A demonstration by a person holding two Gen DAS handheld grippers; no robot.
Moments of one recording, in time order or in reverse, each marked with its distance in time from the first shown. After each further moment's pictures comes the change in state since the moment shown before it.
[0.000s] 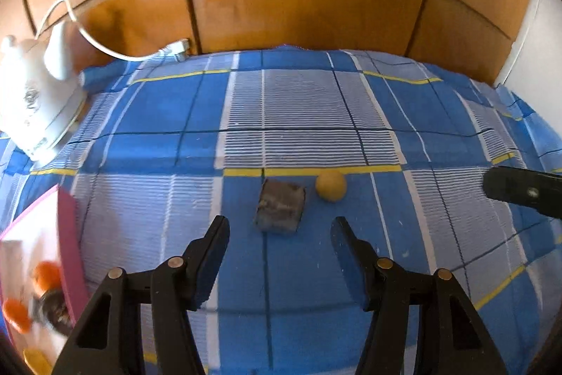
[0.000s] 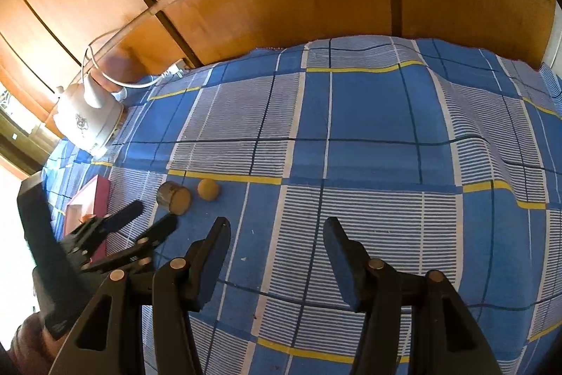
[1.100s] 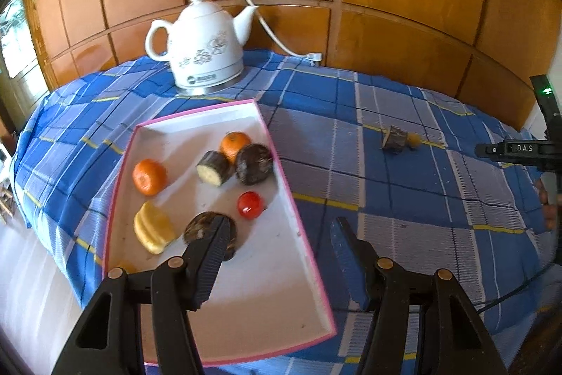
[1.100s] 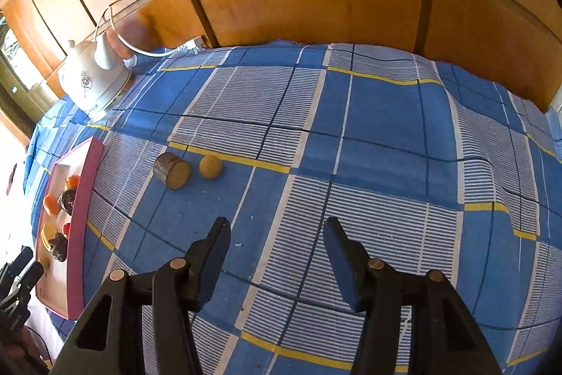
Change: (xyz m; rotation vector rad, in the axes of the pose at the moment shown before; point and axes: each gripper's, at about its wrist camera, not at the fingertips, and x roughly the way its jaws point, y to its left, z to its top) left arm -0.158 0.095 -0.137 -0.221 -0.145 0.193; right arm 0.006 0.019 -0.016 -0.167 0.000 -0.059
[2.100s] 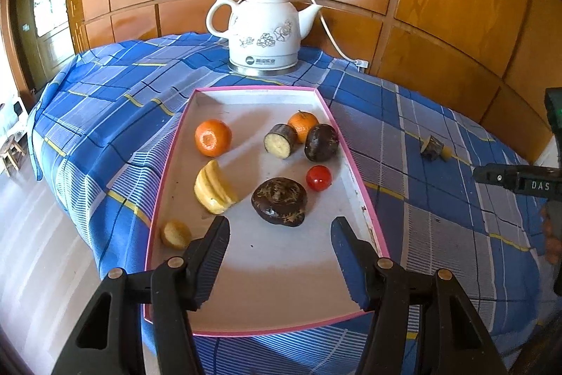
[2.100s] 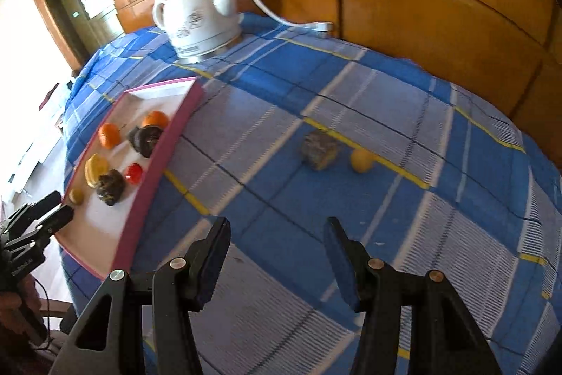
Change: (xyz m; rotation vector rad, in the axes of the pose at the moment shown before) left arm -0.017 0.062 -0.038 -0.171 -0.010 0.048; right arm -0.002 0.117 -0.023 -0.322 0.025 0.127
